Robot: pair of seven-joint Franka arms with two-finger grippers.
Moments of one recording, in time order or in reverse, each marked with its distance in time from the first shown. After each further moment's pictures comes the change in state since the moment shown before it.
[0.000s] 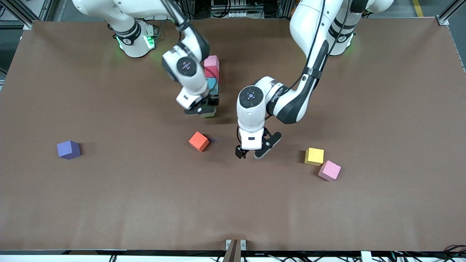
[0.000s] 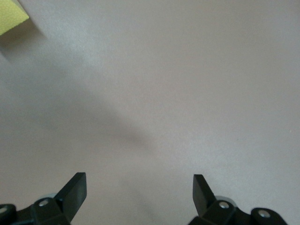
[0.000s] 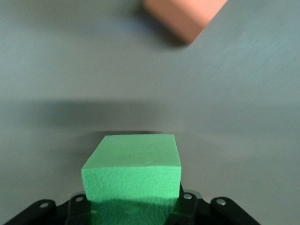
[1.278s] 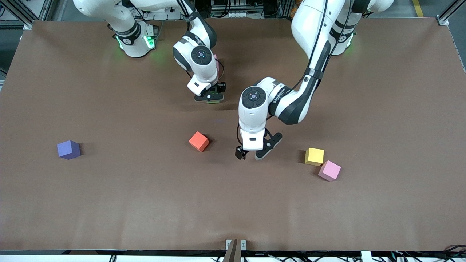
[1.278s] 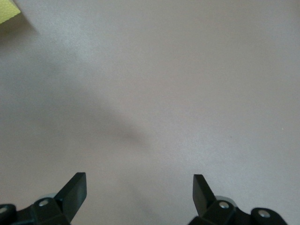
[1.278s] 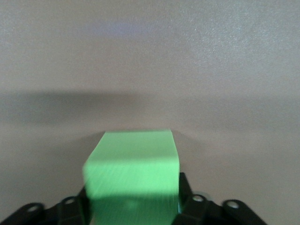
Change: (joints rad) left arm 0.009 0.000 -0.019 -0.004 -0.004 0.031 0.000; right arm 0.056 0.000 0.025 -0.059 0.000 -0.013 0.064
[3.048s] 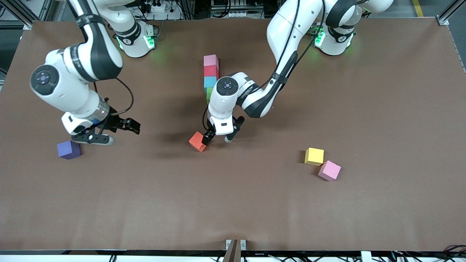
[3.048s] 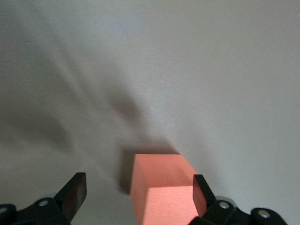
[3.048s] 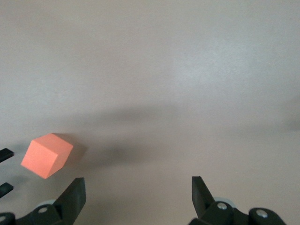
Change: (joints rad) left arm -0.070 0.188 -0.141 0.156 -0.122 0.221 -0.377; right arm -0.689 -0.211 -0.027 0.284 -0.007 -0.398 -0.497
